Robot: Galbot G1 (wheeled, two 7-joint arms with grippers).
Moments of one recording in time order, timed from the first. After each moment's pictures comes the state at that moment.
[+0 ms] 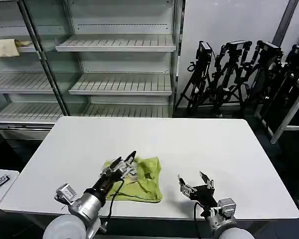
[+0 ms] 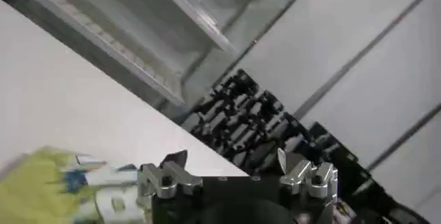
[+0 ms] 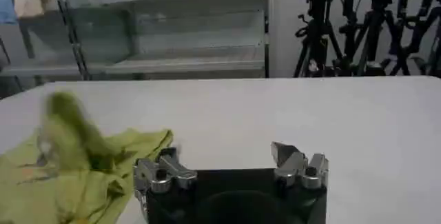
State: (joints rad) left arm 1.31 -1.09 -0.29 -2.26 -1.20 0.27 -0.29; right arm -1.39 0.98 0.21 2.20 0.59 -0.33 0.37
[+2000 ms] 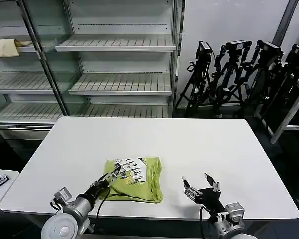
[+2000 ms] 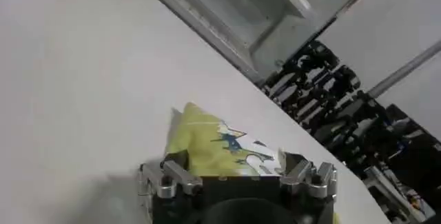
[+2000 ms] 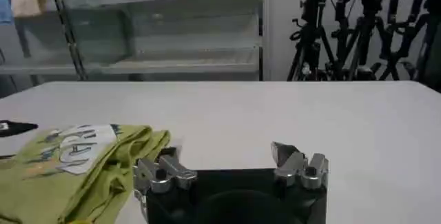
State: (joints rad) left arm 1.34 -1.09 -0.42 -2.00 -1.24 0.34 -0.22; right arm -1.48 0.96 0.29 2.27 0.59 -0.34 0.37
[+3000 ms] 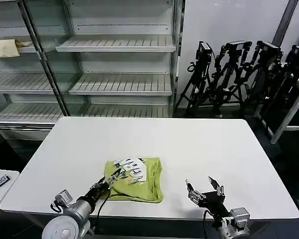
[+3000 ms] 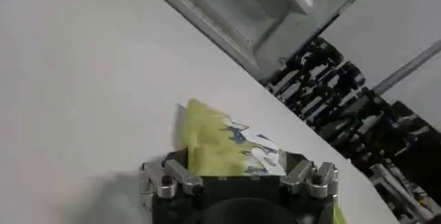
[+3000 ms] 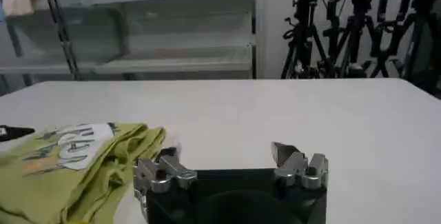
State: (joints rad) left arm 1.35 -1.10 -0.41 -2.00 -1.22 0.36 -0.22; right arm -1.55 0.97 0.33 2.31 0.58 -0.34 0.37
